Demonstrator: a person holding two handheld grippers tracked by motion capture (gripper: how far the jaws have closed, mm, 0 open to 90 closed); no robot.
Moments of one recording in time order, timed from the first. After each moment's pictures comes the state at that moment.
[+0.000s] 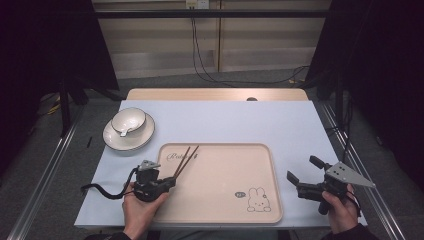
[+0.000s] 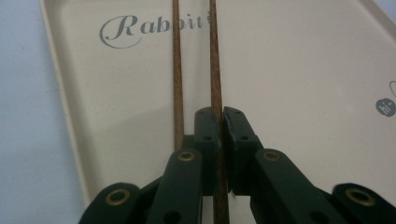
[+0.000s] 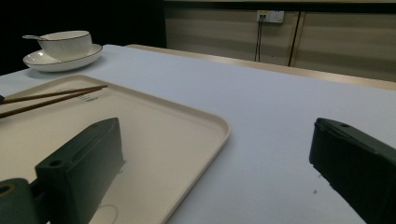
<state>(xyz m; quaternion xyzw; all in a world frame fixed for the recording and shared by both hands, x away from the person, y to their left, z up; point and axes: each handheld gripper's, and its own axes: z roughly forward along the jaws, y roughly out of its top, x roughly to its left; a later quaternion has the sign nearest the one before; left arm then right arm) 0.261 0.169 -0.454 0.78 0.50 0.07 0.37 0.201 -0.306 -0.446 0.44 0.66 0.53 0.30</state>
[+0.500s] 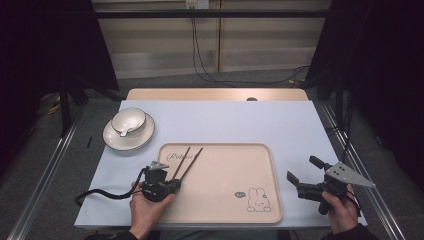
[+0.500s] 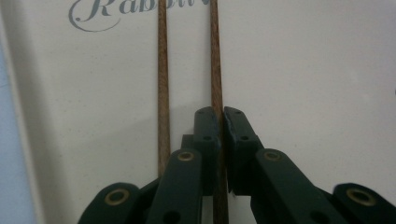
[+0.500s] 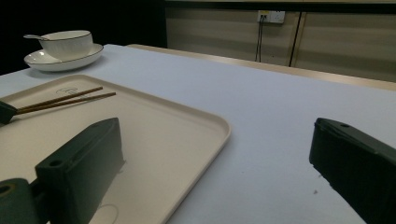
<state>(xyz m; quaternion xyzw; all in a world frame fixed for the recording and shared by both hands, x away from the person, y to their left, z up) 0.266 0.155 -0.466 0.79 0.50 0.06 0.35 0.201 -0.307 -0.446 0.44 0.66 0.53 0.30</state>
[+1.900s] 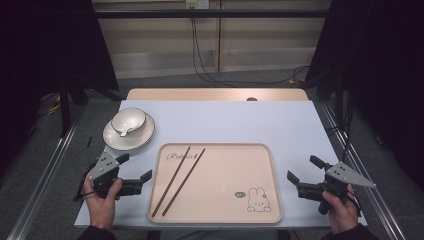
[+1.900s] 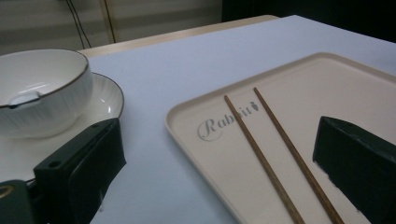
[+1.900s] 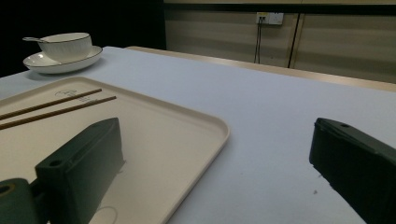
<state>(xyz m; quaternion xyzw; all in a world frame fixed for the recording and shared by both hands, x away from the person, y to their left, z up) 0.264 0.262 -0.428 0.75 0.36 0.22 0.51 0.201 -0.307 -0.446 0.44 0.66 0.53 0.30</state>
